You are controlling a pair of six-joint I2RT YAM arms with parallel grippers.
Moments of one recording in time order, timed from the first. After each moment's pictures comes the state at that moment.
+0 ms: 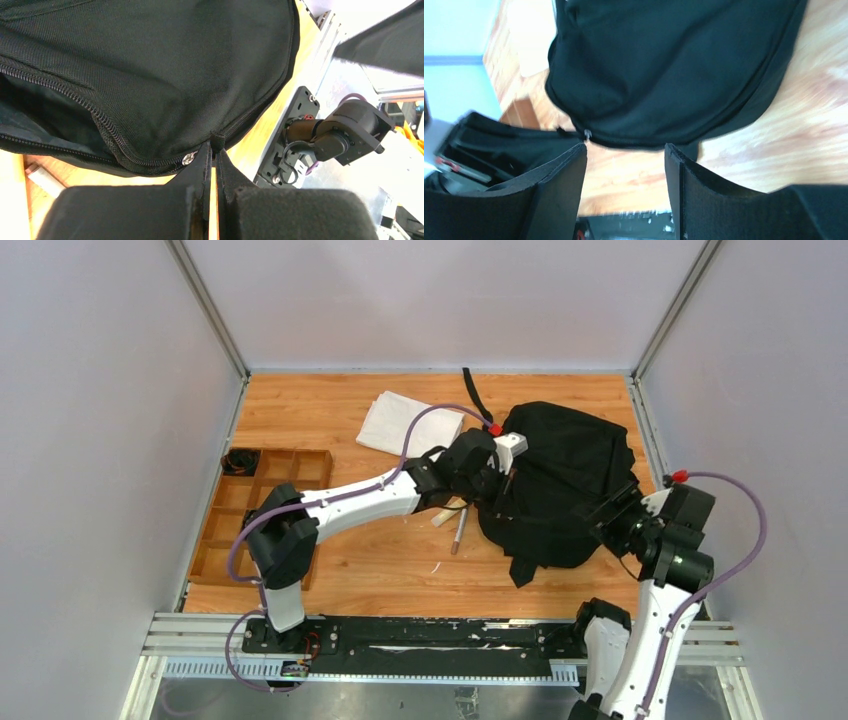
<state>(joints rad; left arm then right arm) -0.99 1.81 1.42 -0.19 0.34 -0.45 -0.47 0.65 0.91 -1.03 -0.49 0.49</state>
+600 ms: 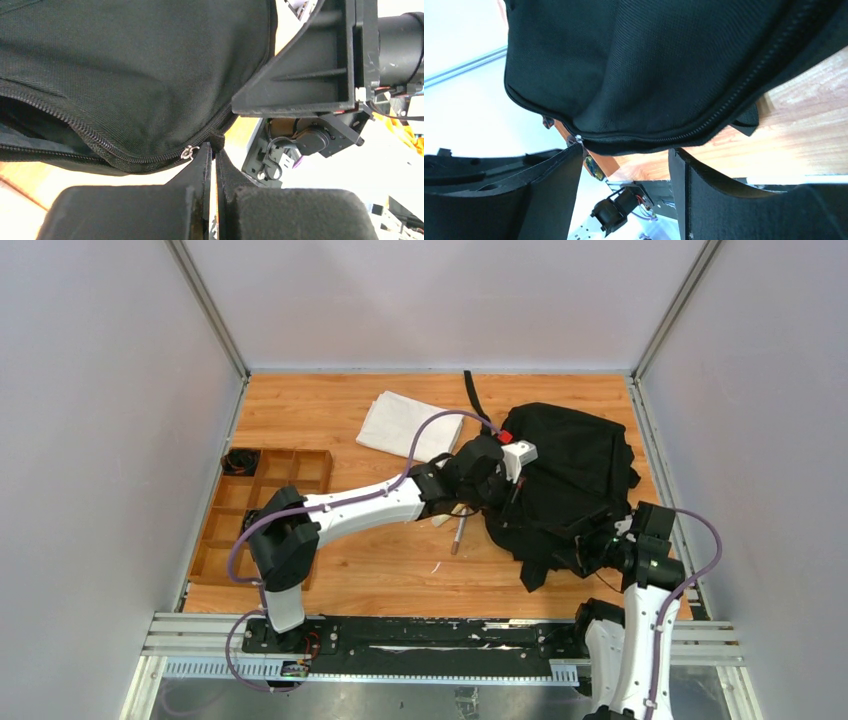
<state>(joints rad) -1.03 1.81 1.42 -0.16 0.36 -0.47 -0.33 0.57 0.57 -0.98 -0.60 0.86</state>
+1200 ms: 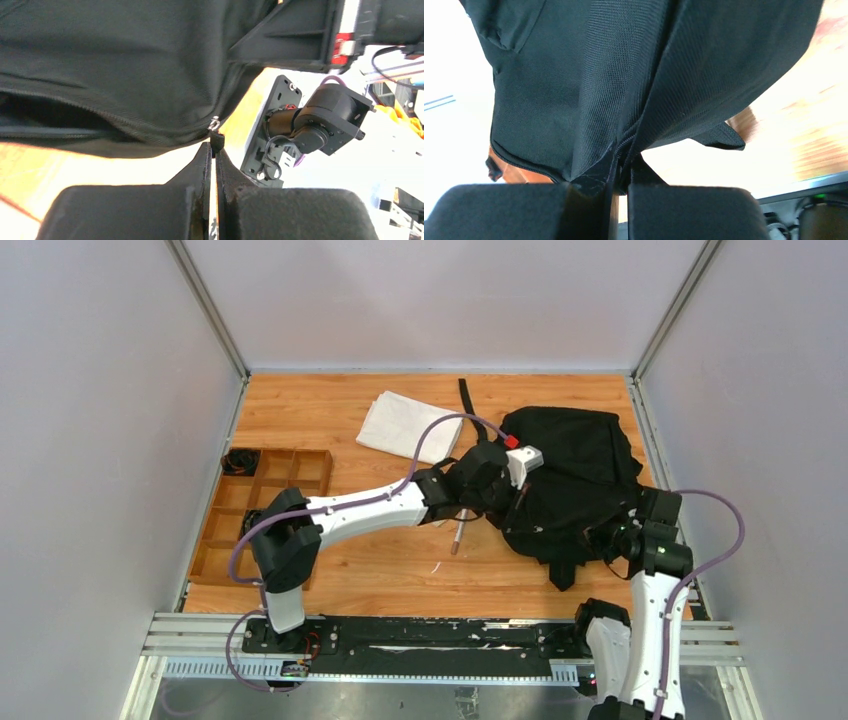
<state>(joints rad) -1.07 1.82 1.42 -0.14 0.34 -0.44 -0.31 0.65 0.64 -0.94 -0.32 0.79</state>
